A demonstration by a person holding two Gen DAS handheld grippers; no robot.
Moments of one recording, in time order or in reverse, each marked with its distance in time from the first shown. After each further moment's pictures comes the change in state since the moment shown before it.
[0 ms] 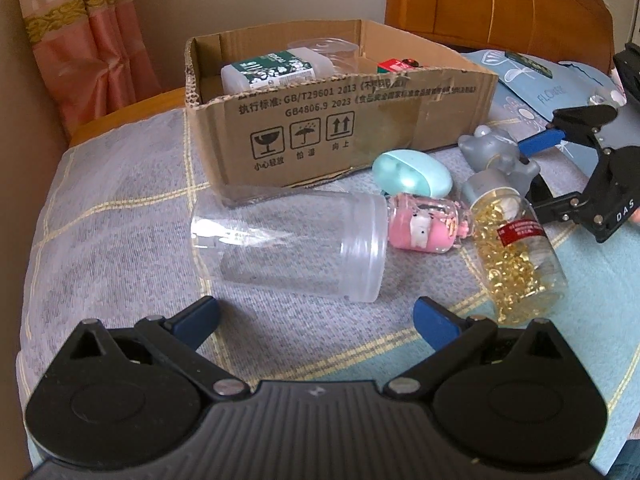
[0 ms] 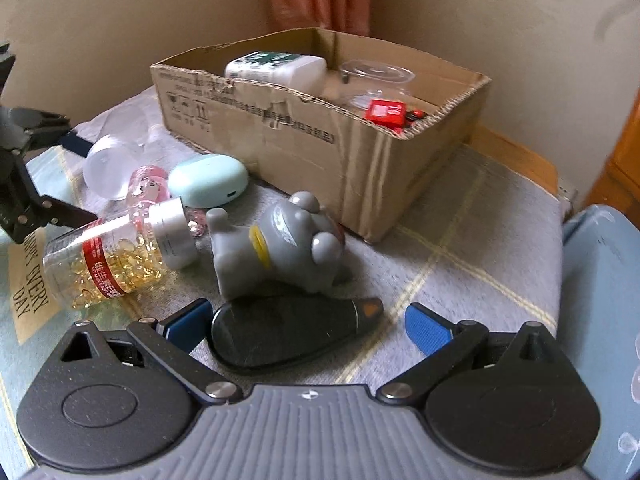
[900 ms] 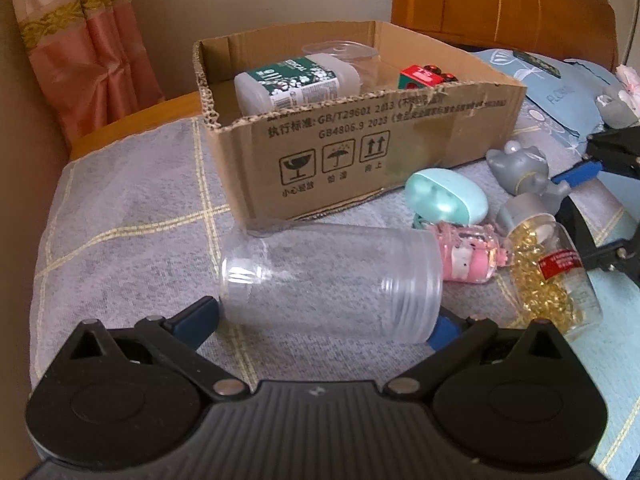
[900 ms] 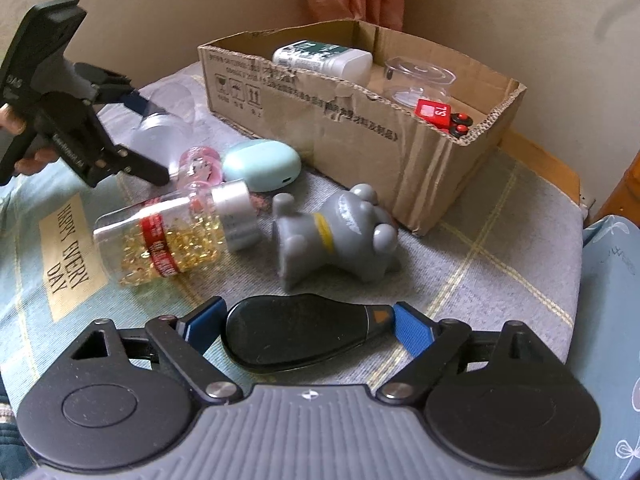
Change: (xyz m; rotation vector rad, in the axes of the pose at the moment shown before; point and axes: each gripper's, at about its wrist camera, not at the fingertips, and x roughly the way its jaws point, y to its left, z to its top) left arm 0.012 0.016 0.018 0.016 0.007 0.015; right arm -0.012 0.022 -0.001 -0.045 0.053 0.039
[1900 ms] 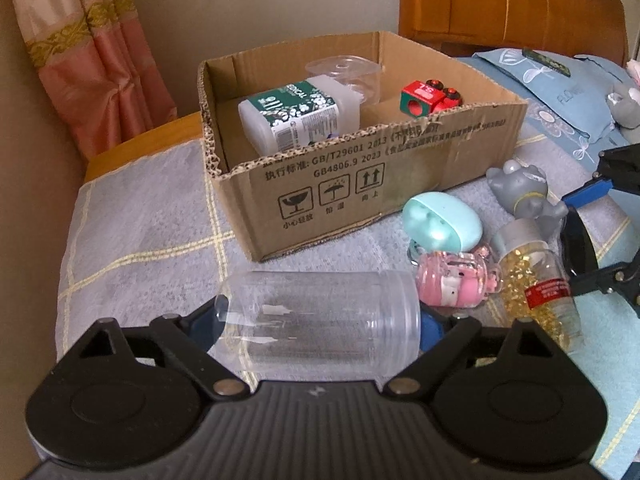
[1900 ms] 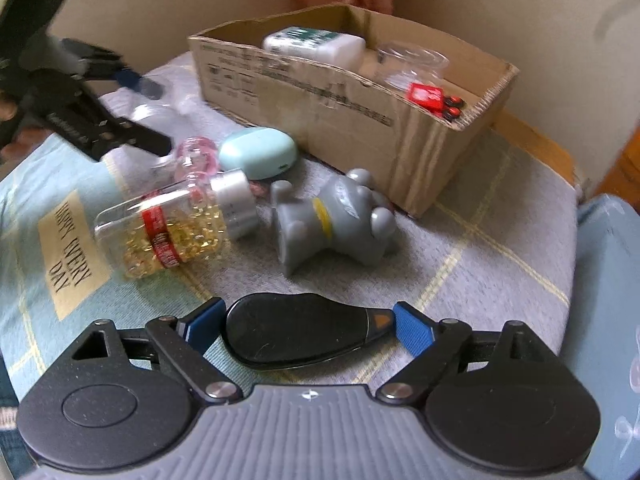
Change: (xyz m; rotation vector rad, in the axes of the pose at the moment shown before) left arm -0.015 -0.012 0.020 0.008 0.017 0.053; right arm 0.000 0.002 0.004 0.075 0.066 -0.044
